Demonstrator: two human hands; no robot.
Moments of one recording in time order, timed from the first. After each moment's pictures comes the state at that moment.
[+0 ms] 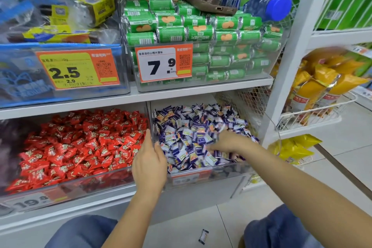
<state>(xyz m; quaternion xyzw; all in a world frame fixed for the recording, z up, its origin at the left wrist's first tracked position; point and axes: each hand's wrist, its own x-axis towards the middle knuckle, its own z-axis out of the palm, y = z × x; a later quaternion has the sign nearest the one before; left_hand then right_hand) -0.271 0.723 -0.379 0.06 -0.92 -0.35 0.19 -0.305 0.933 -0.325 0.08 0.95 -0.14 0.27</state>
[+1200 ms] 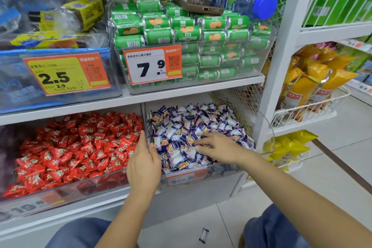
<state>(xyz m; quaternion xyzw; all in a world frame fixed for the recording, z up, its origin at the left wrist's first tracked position) -0.273 0.718 -0.382 0.04 -0.92 -0.36 0.17 -0.292 0.946 -0.363 -0.09 0.97 -0.19 0.12</state>
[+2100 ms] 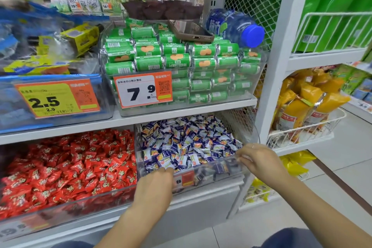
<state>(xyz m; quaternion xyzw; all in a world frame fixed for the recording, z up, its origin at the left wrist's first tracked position) -0.262 0.755 -0.343 -0.17 -0.98 0.00 0.00 -0.266 1.056 -0.349 -0.12 0.97 -0.10 -0.19</state>
